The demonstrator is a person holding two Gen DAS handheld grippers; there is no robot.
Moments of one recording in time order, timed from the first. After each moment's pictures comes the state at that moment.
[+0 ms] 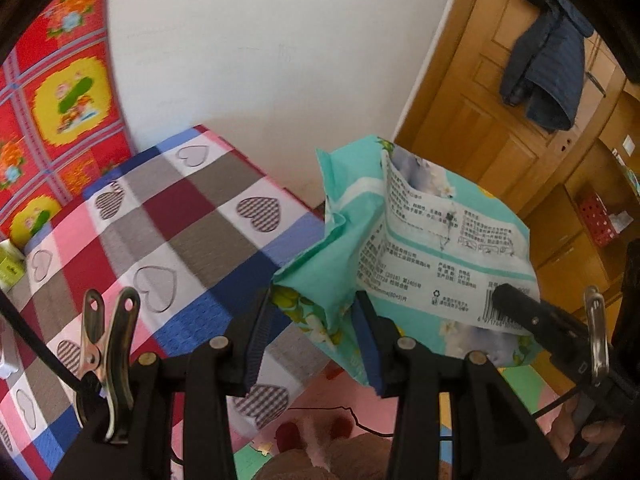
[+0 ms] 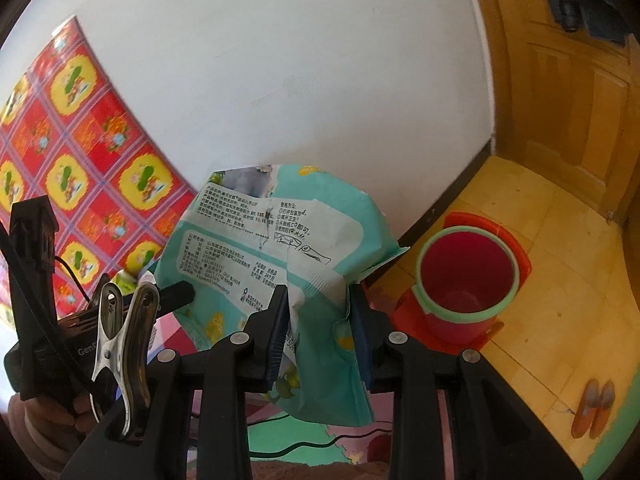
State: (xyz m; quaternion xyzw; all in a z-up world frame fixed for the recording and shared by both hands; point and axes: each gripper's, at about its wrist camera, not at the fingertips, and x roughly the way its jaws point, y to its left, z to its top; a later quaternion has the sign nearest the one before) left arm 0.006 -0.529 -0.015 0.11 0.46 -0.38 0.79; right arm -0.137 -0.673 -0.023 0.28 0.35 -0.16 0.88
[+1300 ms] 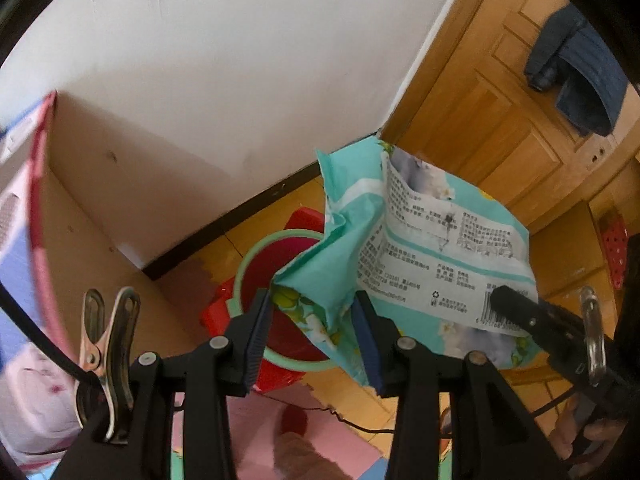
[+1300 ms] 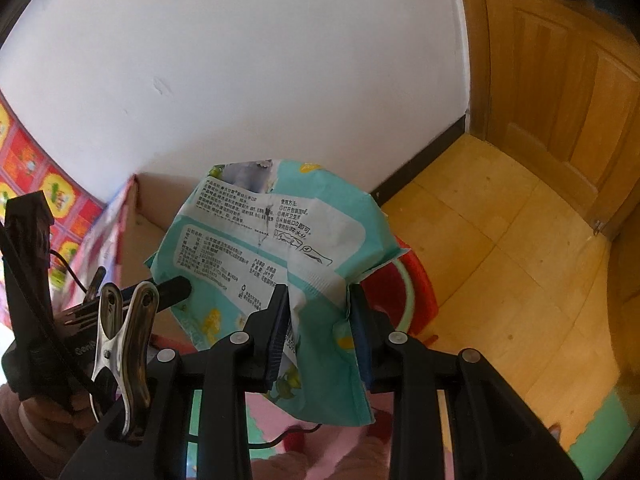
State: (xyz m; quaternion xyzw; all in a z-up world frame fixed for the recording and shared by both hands) left arm -0.040 -0.785 -0.145 0.08 0.52 -0.34 0.77; right arm -0.159 -0.941 -0.122 0.27 0.44 -0.14 0.85
